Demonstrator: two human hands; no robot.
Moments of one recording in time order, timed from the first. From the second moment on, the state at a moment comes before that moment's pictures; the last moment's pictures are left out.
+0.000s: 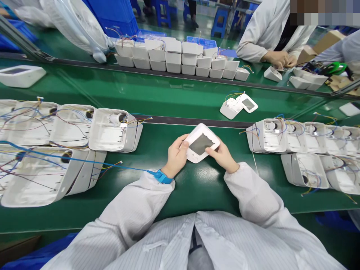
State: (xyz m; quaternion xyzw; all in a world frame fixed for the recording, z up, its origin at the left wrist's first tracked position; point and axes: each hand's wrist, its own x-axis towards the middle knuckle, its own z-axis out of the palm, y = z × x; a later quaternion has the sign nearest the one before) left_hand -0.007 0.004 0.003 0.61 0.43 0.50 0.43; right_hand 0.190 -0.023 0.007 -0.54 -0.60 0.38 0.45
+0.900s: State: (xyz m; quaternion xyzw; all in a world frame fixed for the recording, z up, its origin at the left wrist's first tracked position) left_hand -0.004 0.007 -0.006 0.72 0.39 0.48 0.32; right_hand 0.198 -0.020 0.025 -0.48 -0.79 0.11 0.36
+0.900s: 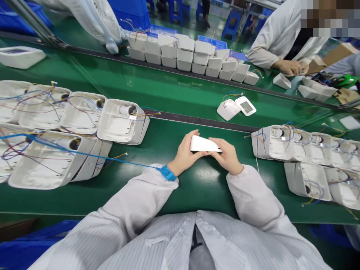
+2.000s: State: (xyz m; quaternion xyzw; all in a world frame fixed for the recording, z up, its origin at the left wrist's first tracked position) left_hand -0.008 0.028 -0.010 0.65 0.45 0.55 0.28; right_hand 0.230 0.053 -0.013 -0.61 -0.56 0.18 0.52
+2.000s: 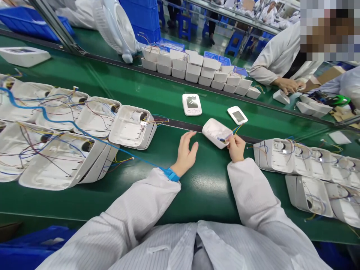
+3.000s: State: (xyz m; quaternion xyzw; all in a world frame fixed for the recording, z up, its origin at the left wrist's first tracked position) left_hand -0.011 -0.016 0.002 0.76 0.26 0.40 0.44; right_hand 0.269 0.113 -0.010 -0.64 -0.46 0.06 0.62
